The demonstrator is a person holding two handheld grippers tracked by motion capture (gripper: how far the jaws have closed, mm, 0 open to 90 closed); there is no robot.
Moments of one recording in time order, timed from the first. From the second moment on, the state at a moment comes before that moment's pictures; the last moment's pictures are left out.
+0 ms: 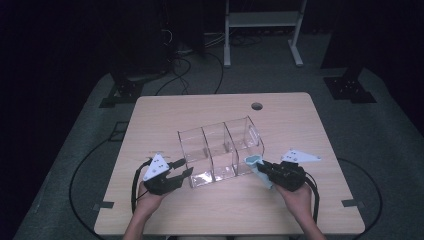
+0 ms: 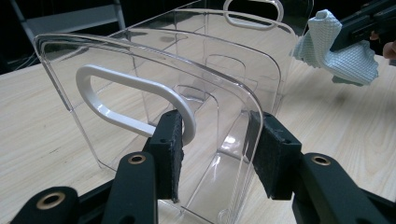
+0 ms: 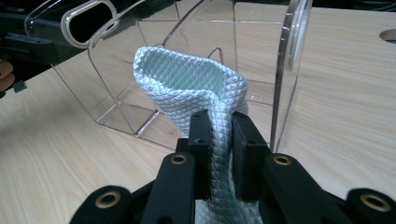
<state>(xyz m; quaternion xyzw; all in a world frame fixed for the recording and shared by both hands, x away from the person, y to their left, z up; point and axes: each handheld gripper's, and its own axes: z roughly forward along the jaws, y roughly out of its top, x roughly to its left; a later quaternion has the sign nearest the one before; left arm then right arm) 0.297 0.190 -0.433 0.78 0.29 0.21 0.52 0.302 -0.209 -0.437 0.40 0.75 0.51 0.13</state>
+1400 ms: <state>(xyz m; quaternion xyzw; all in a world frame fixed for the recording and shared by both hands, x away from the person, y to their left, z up) 0.318 0.198 -0.435 0.76 0.31 0.22 0.52 0.303 -0.212 -0.436 0.38 0.78 0.48 0.14</state>
